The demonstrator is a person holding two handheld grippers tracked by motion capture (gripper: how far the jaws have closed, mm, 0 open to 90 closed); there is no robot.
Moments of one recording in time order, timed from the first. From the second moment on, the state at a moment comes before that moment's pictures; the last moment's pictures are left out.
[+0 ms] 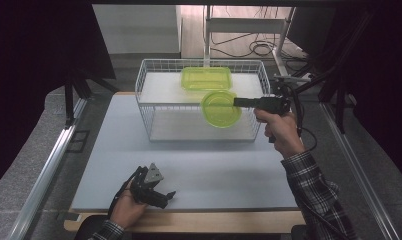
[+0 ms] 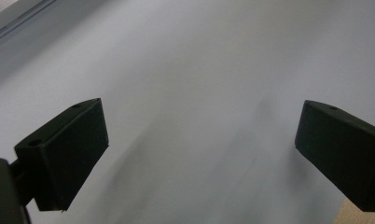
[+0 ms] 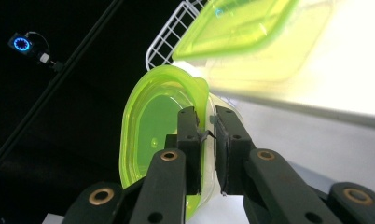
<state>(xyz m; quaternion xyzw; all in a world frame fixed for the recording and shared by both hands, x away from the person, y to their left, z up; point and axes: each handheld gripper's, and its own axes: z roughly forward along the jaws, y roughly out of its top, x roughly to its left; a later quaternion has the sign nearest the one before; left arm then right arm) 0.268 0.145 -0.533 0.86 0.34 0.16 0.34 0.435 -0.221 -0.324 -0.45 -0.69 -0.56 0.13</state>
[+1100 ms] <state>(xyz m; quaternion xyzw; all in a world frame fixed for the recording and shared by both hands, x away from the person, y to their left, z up) 0.268 0.146 -0.533 0.86 0.34 0.16 0.34 0.486 -0.184 -0.266 -0.47 -0.67 -0.58 0.05</state>
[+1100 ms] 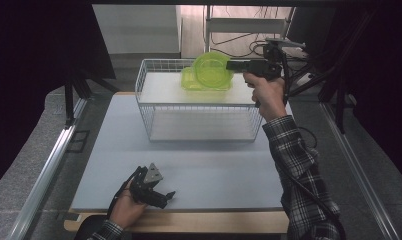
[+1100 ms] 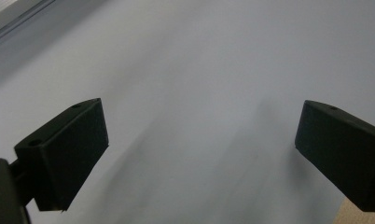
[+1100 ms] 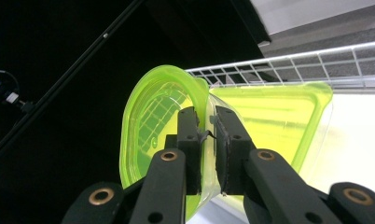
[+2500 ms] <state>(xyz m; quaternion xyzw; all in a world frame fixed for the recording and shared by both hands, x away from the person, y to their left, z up) 0.267 0.143 -0.534 0.87 0.33 0.16 0.33 0.509 -0.153 -0.269 -0.52 -0.66 -0.54 -0.04</state>
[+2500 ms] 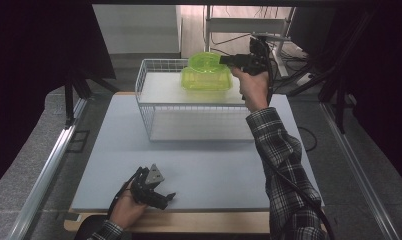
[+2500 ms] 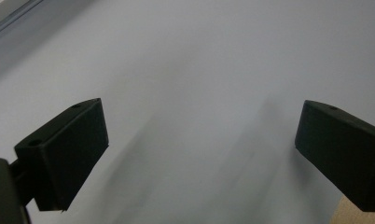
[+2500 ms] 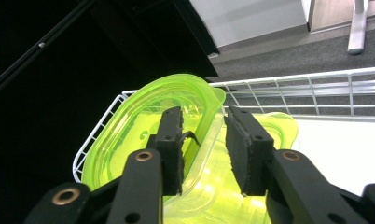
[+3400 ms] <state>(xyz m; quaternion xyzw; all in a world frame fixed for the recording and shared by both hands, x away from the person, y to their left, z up) 0.267 0.143 -0.534 0.87 0.33 0.16 0.34 0.478 -0.177 -0.271 -0.46 -0.70 -0.54 -0.05</state>
